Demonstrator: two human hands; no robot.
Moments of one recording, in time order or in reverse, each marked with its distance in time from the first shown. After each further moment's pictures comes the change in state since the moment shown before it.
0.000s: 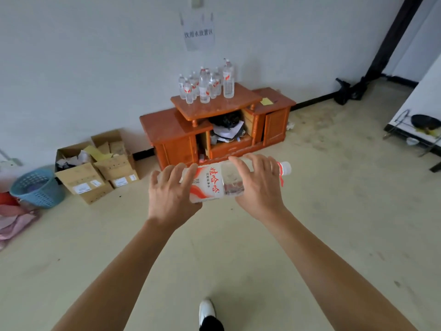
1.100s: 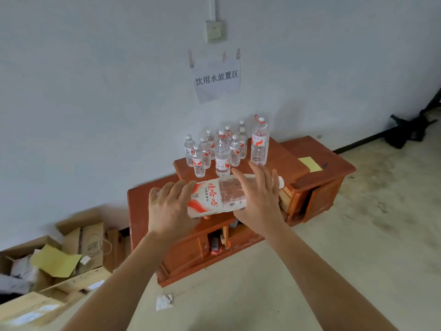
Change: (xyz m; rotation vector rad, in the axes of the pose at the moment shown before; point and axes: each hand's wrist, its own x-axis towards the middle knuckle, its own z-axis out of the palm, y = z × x) left_hand 0.674 -0.313 0.371 0.024 -0.079 -0.102; right_hand 0.676 0.210 0.462 0.118 -0.132 0.014
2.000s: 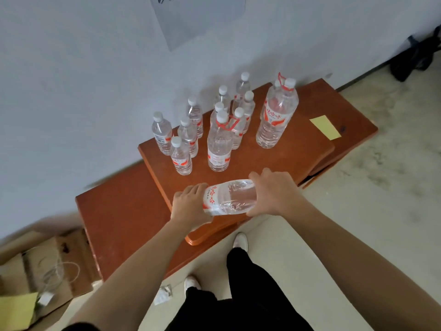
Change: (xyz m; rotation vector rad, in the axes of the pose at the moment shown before) left_hand 0.261 -0.104 0.335 -0.307 -0.750 0.000; right_hand 0.275 0.111 0.216 -0.325 -0.919 0.111
